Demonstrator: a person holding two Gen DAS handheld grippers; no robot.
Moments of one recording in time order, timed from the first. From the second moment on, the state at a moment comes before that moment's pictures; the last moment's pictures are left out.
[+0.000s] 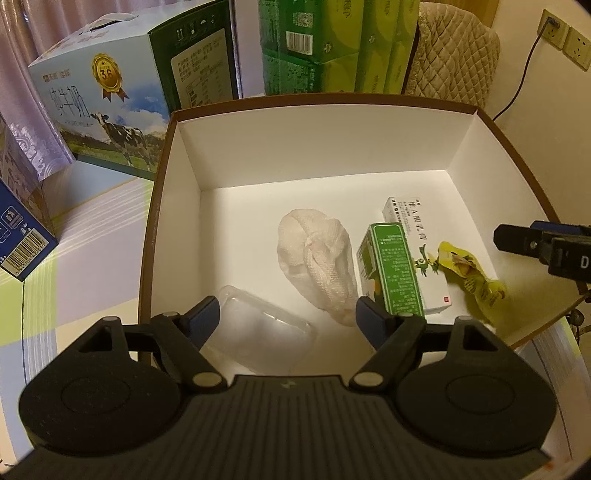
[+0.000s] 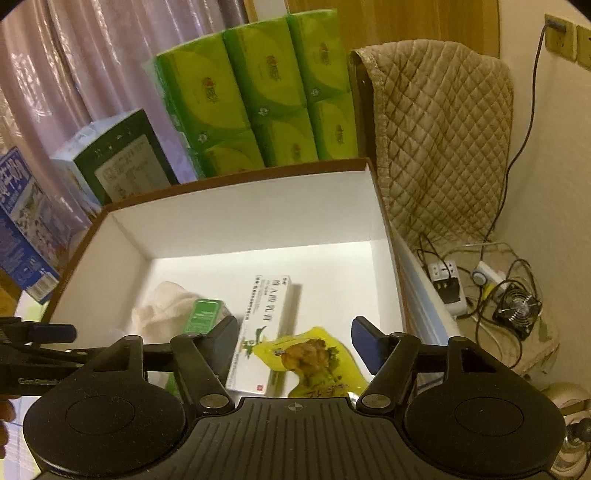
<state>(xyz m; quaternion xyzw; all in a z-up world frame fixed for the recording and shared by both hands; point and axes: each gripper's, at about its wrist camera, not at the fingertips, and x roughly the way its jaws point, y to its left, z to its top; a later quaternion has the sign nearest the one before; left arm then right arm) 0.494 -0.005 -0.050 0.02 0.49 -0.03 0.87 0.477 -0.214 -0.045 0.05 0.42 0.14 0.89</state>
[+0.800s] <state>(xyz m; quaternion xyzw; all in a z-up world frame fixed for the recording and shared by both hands) 0.458 -0.004 -0.013 0.00 0.46 -0.03 0.89 0.433 -0.212 -0.022 0.04 0.42 0.17 0.89</state>
